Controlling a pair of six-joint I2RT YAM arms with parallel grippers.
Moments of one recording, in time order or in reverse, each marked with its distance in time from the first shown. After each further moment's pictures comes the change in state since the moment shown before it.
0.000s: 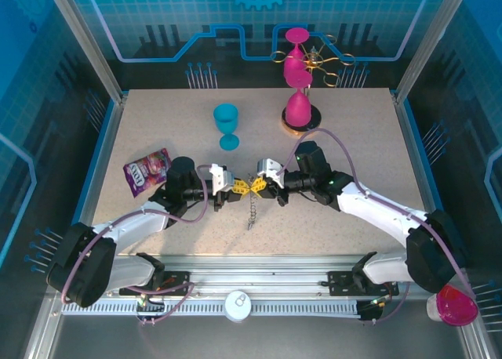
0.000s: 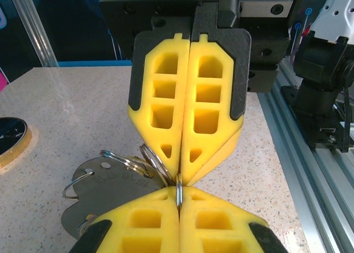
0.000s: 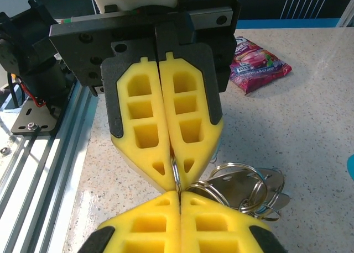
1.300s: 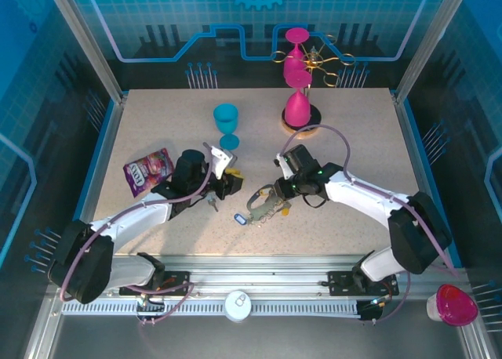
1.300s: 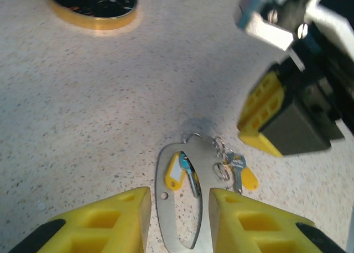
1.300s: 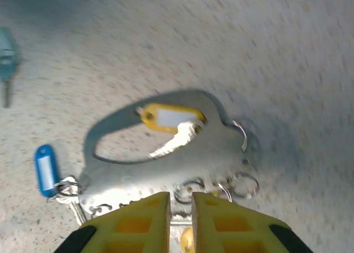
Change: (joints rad) left arm -0.034 0.029 0.137 -0.340 -0.501 -0.388; right arm -0.006 0.169 0.113 -0.443 0.645 0.738
